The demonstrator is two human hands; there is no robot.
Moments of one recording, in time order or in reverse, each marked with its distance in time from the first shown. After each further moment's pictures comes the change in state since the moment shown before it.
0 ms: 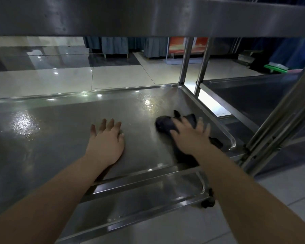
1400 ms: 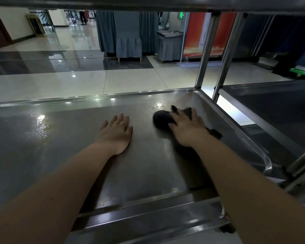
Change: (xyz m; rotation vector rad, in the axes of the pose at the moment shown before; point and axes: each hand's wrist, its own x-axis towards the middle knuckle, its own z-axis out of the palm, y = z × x) left_hand 0.092 -0.013 0.019 -0.058 -0.111 -0.087; right_hand 0.102 -0.028 0.001 -0.017 -0.027 -0.161
